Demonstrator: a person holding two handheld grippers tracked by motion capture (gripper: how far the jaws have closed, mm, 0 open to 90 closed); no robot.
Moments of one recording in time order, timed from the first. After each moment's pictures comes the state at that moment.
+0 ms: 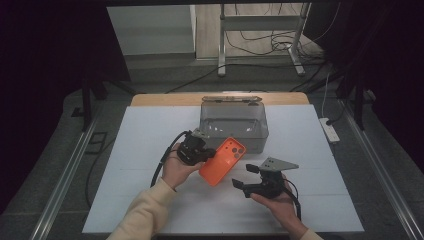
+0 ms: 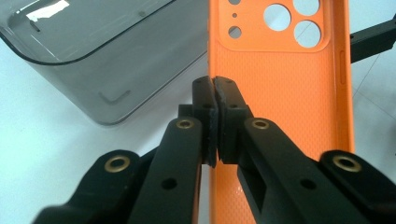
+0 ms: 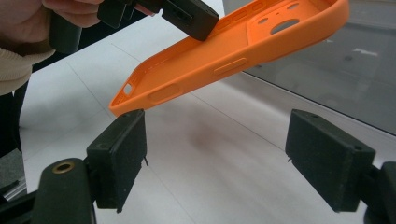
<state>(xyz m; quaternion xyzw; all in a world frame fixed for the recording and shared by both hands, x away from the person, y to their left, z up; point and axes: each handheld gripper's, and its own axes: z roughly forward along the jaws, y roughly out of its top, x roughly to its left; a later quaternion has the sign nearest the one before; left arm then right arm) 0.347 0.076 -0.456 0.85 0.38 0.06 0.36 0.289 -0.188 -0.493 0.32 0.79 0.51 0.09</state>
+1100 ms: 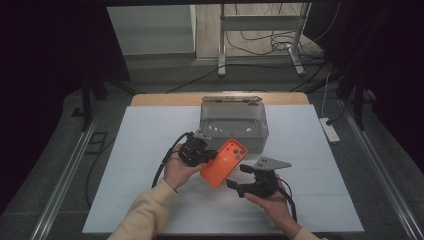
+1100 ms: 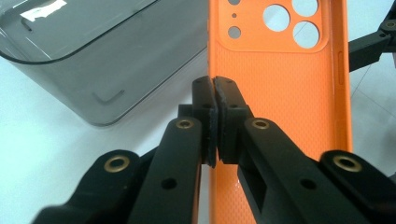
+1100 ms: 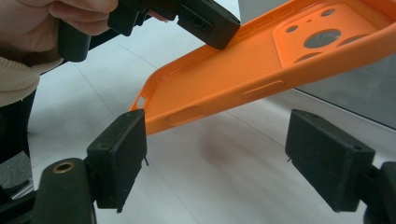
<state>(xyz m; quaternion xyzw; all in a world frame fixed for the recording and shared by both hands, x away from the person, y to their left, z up) 0.346 0.072 -0.459 0.85 0.38 0.06 0.36 0.291 -0.172 -0.495 0.32 0.79 0.51 0.07</state>
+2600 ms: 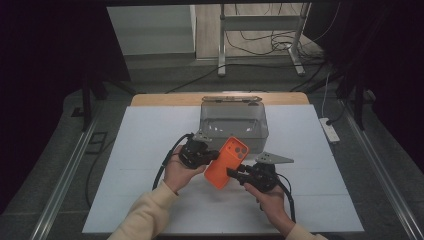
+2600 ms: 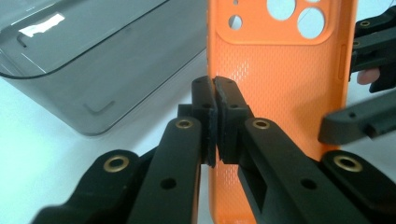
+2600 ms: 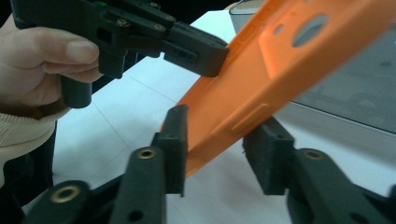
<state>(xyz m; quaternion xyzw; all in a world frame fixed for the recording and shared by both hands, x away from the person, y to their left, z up) 0.335 0.069 -0.453 0.85 0.36 0.07 0.38 0.301 -0.171 -0.493 0.36 0.75 0.55 0.03</state>
